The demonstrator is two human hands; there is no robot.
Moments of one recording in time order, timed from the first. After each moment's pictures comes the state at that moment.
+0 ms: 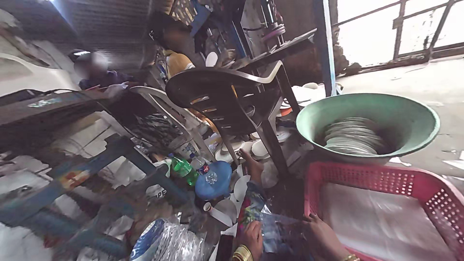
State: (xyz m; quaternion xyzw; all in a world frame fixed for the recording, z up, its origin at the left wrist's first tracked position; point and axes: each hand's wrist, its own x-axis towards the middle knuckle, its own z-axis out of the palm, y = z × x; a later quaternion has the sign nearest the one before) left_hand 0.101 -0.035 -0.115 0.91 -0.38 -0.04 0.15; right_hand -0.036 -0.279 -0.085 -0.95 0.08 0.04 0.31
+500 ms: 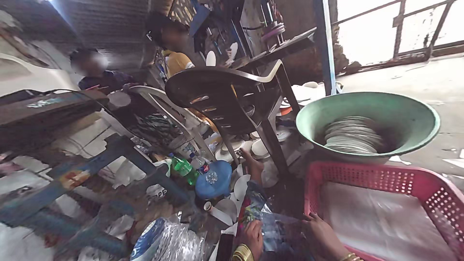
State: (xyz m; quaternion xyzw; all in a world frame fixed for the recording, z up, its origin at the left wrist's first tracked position) left_hand 0.099 -0.034 -0.114 0.91 -0.38 -0.04 0.14; right_hand -0.033 -0.280 -0.095 -0.95 0.06 0.02 0.29
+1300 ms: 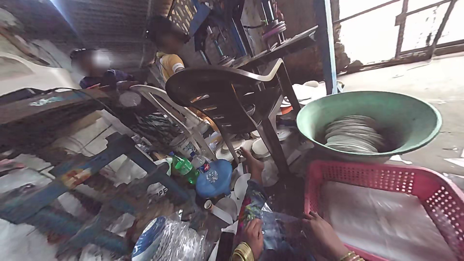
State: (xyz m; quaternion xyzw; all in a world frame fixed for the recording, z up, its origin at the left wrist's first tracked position) left_hand 0.095 -0.038 -0.104 0.92 -0.36 -0.07 0.14; right_hand -0.030 -0.282 -0.098 -0.96 0.07 0.06 0.28
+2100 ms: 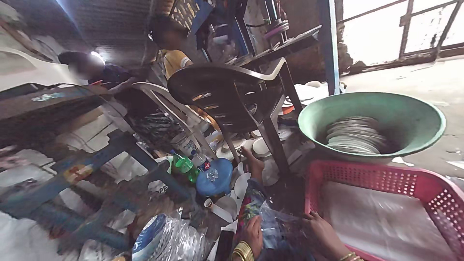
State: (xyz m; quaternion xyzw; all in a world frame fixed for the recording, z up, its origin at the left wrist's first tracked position) left_hand 0.095 -0.038 -0.109 0.92 -0.35 -0.05 0.16; right_hand -0.031 -0.282 -0.099 -0.95 0.06 0.02 0.29
